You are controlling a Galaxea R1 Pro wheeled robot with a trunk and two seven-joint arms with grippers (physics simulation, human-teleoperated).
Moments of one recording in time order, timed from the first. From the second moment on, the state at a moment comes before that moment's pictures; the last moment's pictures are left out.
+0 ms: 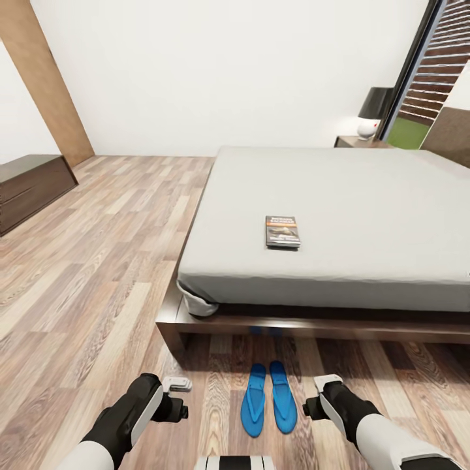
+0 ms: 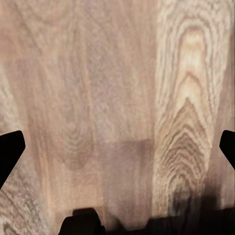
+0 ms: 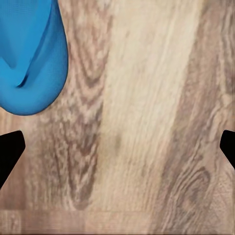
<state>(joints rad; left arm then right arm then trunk) -0.51 0.01 -0.22 -0.75 0.21 0.90 0.04 -0.69 -0.03 0.11 -0.23 0.01 0.48 -0.04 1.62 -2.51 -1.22</state>
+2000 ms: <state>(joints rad) -0.51 0.01 -0.22 -0.49 0.20 0.61 0.04 -0.59 -0.08 0.11 -0.17 0.01 0.33 -0.04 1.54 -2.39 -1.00</state>
